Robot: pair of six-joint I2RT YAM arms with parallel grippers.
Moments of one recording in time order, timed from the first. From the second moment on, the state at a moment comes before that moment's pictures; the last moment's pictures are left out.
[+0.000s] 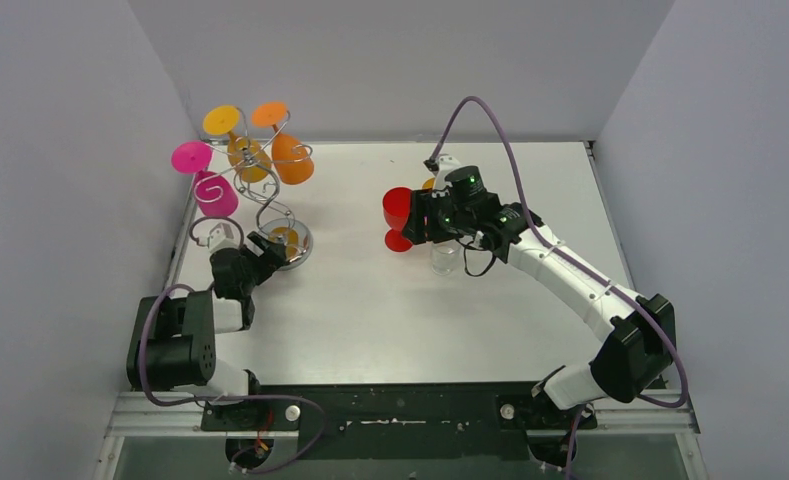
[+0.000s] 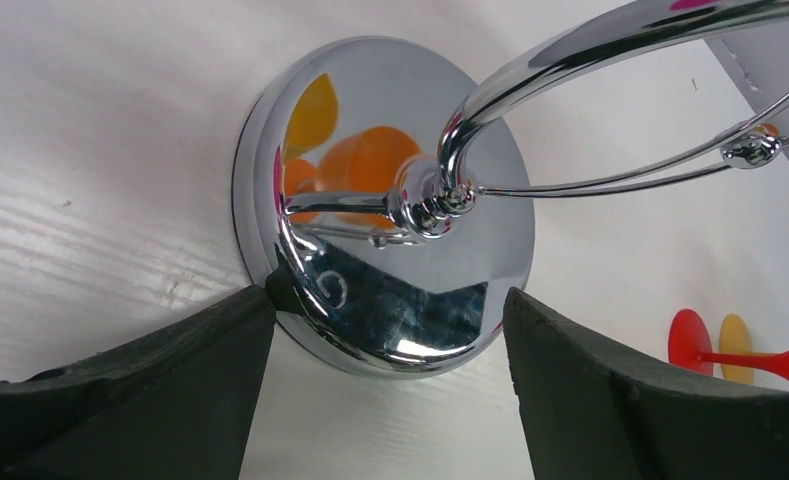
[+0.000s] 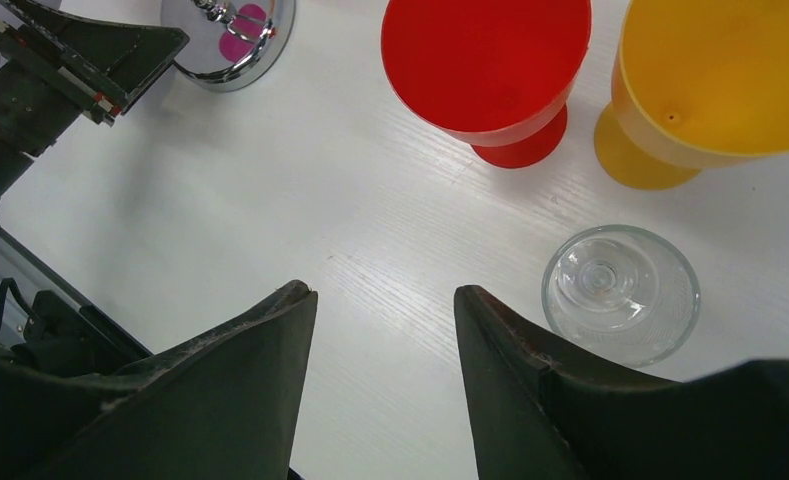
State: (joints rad) left arm 0.09 1.48 0.30 0.77 0.08 -0.67; right arm 0.62 1.46 1.28 -0.49 -0.14 0.36
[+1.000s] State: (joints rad) left arm 0.11 1.64 0.54 0.70 0.33 -0.55; right arm 0.59 1.46 1.28 -0.53 -0.14 0.34
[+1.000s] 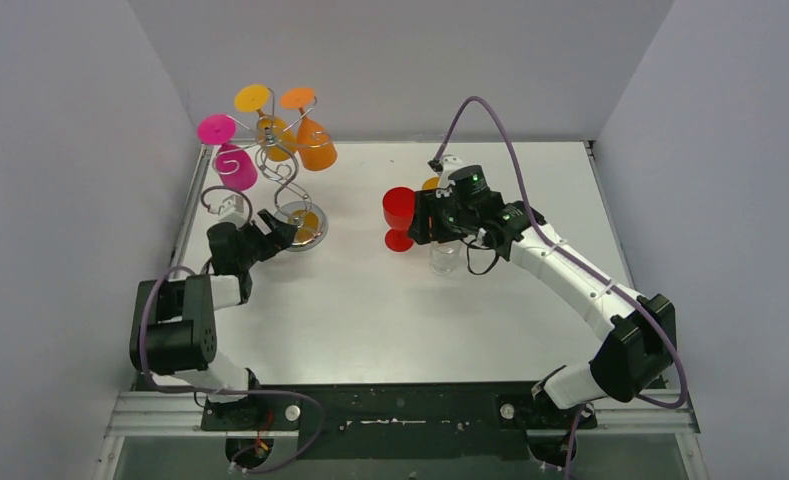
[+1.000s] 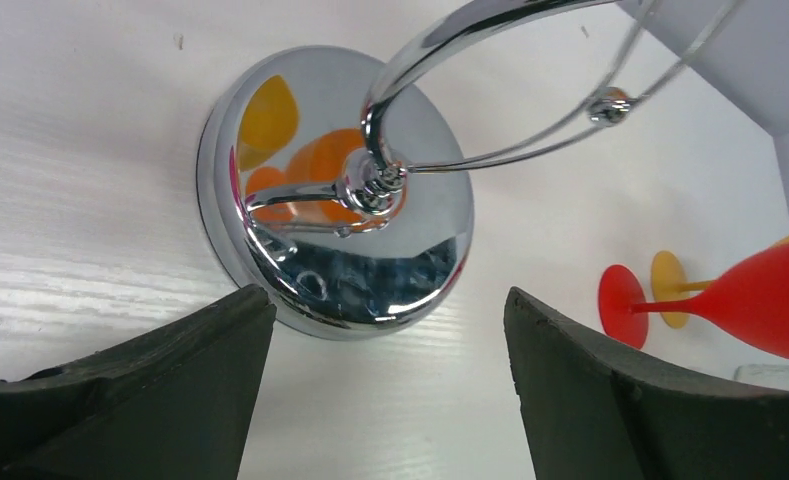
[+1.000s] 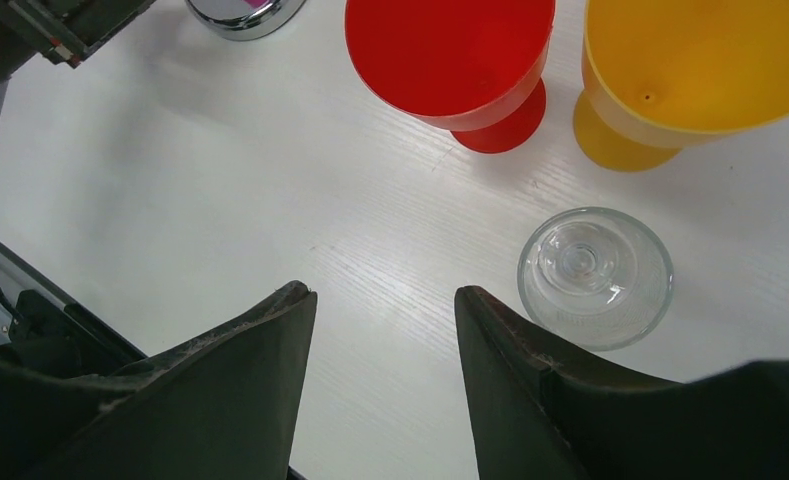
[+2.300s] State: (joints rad) left arm 0.54 1.26 1.12 0.10 0.47 -0.92; right arm 0.52 1.28 1.28 -0.54 -0.09 0.35
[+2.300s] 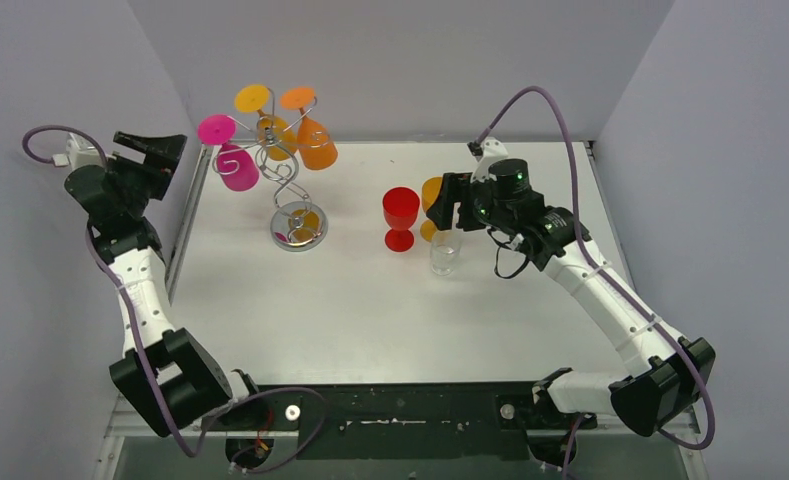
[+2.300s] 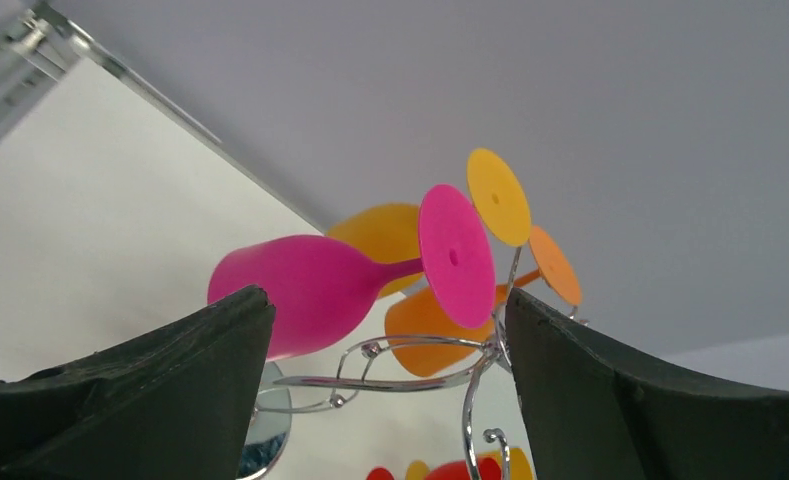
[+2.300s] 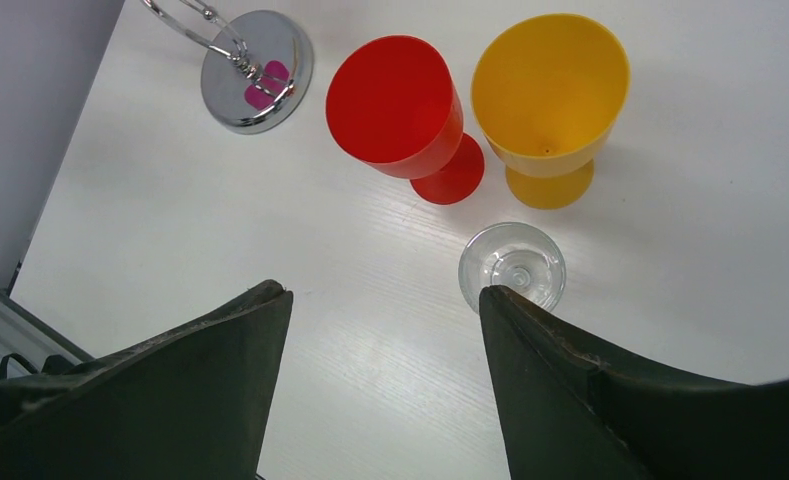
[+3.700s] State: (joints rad) left arm 0.45 1.54 1.27 0.25 0.74 -1.03; right arm 0.52 1.24 1.26 -0.52 -0.16 0.41
